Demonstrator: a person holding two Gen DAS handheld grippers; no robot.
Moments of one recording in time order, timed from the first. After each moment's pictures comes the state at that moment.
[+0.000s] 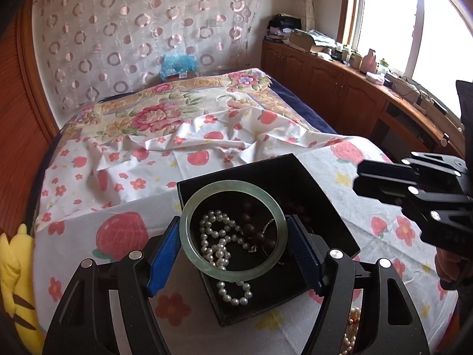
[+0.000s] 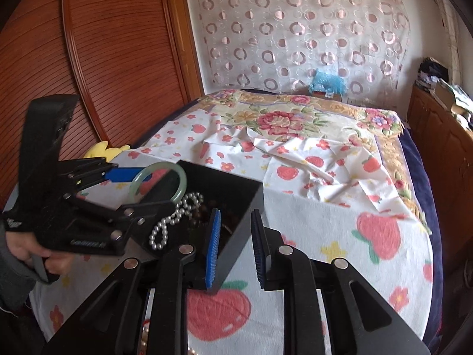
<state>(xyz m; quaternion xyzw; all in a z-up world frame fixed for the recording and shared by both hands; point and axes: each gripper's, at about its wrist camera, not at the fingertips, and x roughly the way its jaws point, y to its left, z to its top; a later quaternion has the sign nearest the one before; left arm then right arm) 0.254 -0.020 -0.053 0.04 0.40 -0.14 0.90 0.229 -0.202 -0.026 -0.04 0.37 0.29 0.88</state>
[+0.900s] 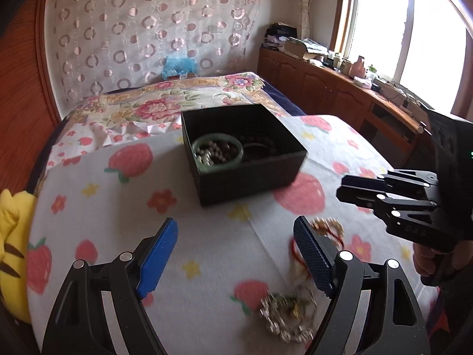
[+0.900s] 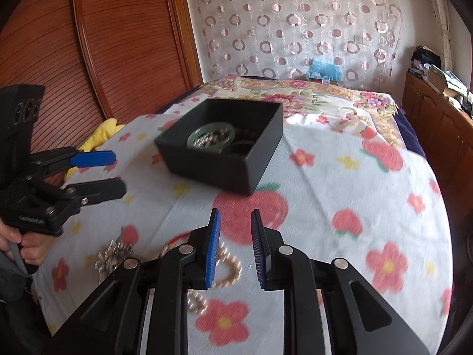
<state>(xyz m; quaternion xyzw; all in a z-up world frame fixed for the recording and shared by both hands) 0.118 -0.005 -0.066 0.01 0.38 -0.15 0.91 0.121 -0.214 -0.073 -0.03 0.38 0.28 0.88</state>
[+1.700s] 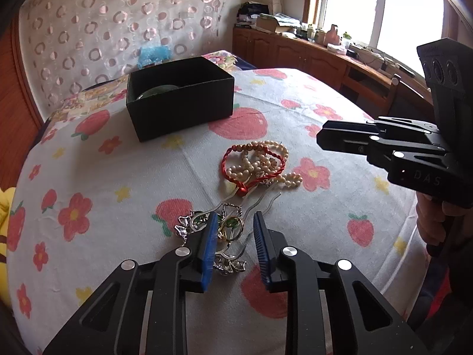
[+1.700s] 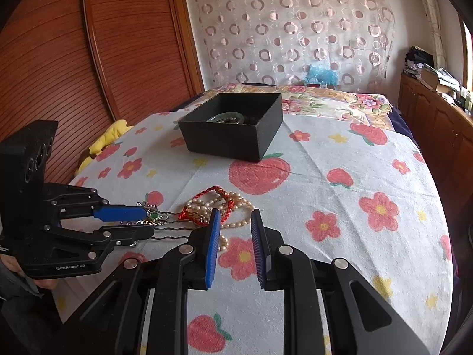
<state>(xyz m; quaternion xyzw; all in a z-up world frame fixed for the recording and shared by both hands) 0.063 -0.058 -0.105 0.06 0.41 -0.18 0.89 0.060 -0.239 -0.071 -0.02 0.36 0.28 0.89</state>
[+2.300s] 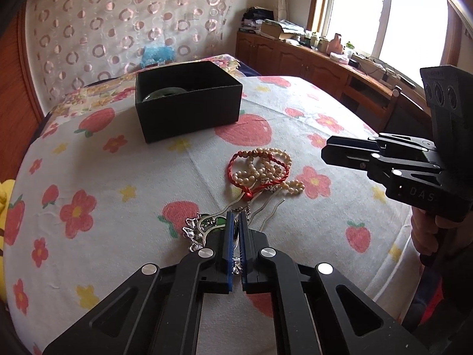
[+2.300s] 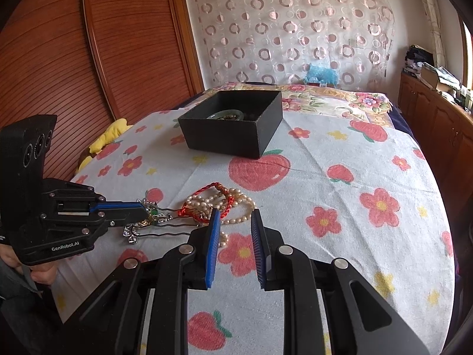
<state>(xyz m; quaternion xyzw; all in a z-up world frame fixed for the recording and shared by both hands) 0.064 -0.048 -0.101 0.03 0.40 -0.18 0.90 0.056 -0.242 -0.073 -0.02 0.36 0.29 0.89</state>
